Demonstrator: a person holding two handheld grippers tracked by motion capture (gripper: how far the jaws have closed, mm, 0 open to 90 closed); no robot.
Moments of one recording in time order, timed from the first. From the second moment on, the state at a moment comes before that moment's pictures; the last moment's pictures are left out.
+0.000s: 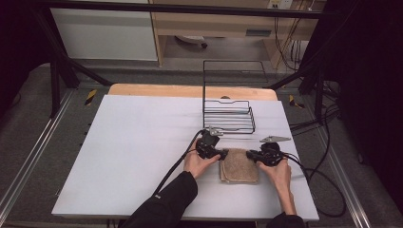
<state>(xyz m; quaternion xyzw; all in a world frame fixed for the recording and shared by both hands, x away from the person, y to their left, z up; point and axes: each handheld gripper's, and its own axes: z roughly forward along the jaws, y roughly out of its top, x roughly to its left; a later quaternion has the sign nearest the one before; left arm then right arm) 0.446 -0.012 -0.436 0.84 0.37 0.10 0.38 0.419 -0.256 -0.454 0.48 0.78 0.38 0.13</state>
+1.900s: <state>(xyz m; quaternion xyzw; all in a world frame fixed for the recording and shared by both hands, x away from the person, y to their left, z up) 0.434 -0.006 -0.425 0.83 0.35 0.06 0.43 0.409 -0.258 -0.435 0.48 0.77 0.41 0.13</state>
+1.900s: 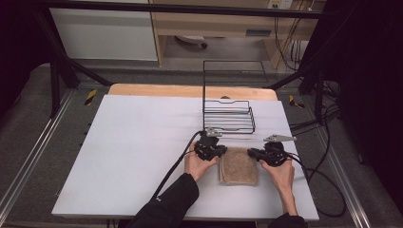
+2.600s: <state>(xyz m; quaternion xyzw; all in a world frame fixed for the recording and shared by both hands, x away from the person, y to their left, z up) 0.417 0.005 -0.405 0.82 0.34 0.08 0.45 0.396 -0.253 -0.407 0.46 0.77 0.42 0.15</state>
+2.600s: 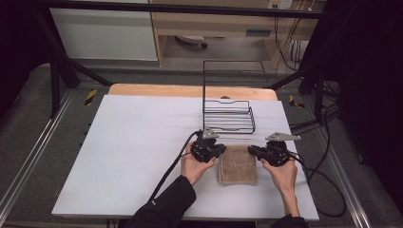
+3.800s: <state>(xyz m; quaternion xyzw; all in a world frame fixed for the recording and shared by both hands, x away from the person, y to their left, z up) 0.408 0.026 -0.359 0.79 0.32 0.12 0.51 0.378 -0.241 -0.363 0.42 0.74 0.48 0.21</state>
